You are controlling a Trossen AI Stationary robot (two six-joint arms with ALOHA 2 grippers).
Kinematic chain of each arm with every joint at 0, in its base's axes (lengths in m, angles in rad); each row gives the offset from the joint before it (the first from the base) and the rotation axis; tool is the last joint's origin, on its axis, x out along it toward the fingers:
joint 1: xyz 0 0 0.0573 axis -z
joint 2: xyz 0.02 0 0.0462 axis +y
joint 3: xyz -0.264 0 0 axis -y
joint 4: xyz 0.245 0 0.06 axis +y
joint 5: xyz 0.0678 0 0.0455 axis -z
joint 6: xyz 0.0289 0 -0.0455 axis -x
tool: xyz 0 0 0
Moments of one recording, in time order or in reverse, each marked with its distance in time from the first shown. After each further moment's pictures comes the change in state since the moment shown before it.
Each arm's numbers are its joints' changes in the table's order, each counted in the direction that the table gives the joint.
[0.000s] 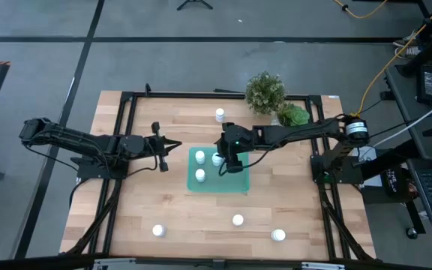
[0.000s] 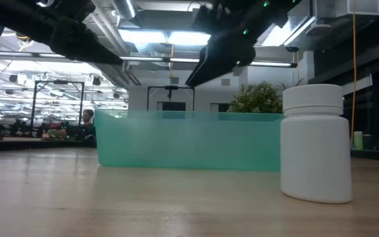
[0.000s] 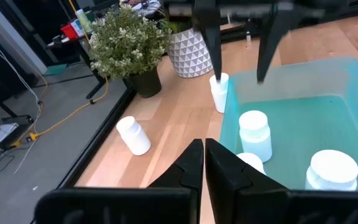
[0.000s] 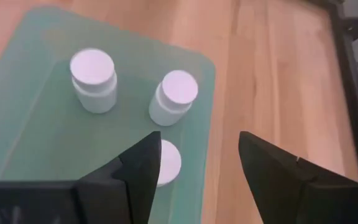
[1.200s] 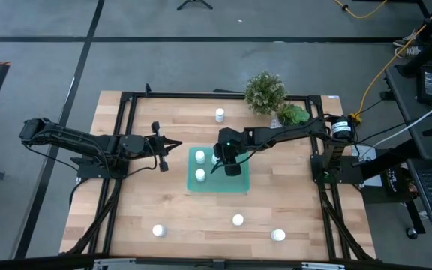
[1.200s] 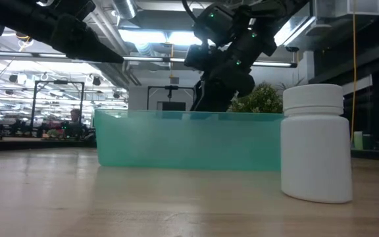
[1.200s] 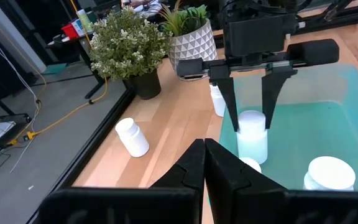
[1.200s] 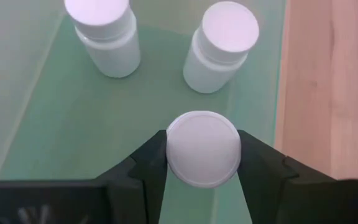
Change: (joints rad) left arm 0.000 0.000 0.000 -0.015 0.000 0.019; right arm 0.045 0.163 0.000 -0.004 -0.152 -0.051
